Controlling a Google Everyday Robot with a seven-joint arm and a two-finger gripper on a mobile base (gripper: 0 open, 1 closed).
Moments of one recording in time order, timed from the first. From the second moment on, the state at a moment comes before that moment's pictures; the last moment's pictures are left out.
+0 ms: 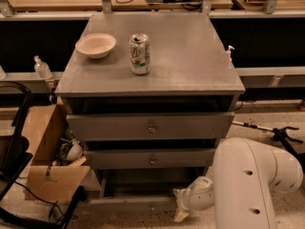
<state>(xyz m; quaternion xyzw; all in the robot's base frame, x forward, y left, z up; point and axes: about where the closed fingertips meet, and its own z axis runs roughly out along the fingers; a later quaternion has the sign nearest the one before) 0.504 -0.129 0.181 -0.69 0.70 0.05 0.17</state>
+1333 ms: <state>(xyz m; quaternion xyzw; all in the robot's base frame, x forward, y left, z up) 0.468 -0.140 0.178 -0.68 0.72 0.06 0.14</state>
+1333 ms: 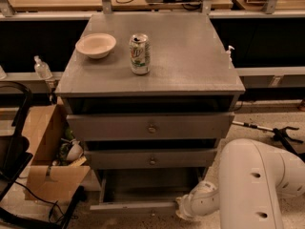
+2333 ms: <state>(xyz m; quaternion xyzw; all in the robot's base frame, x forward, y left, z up) 0.451 -0.140 0.183 -0.67 0.73 0.07 0.13</state>
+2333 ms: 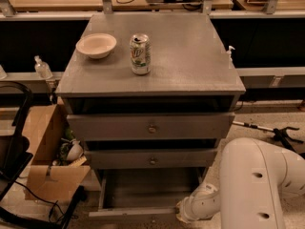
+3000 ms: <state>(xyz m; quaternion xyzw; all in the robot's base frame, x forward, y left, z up) 0.451 -0.140 0.185 -0.67 0.73 0.07 0.13</state>
